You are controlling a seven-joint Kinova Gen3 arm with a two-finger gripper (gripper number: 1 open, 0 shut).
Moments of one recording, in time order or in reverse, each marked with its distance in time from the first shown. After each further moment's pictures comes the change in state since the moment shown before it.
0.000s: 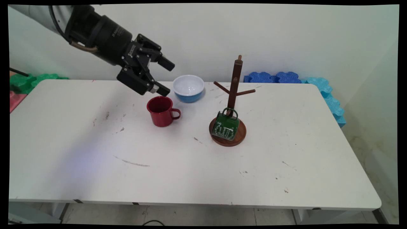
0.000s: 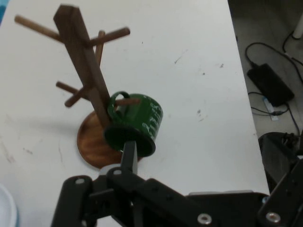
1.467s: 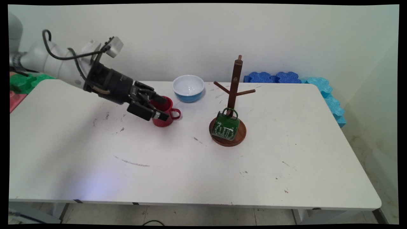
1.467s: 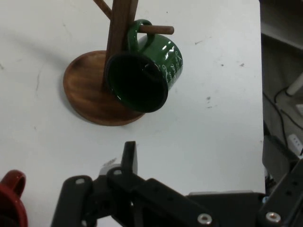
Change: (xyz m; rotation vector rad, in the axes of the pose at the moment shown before) arm -0.135 -0.015 0.058 0.001 0.086 -0.375
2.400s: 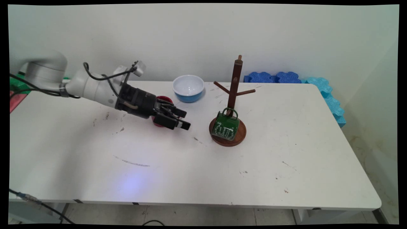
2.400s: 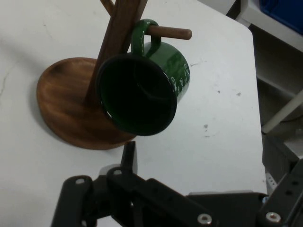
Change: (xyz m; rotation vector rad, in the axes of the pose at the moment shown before) arm -0.039 -0.031 0.080 -0.084 0.092 -0.121
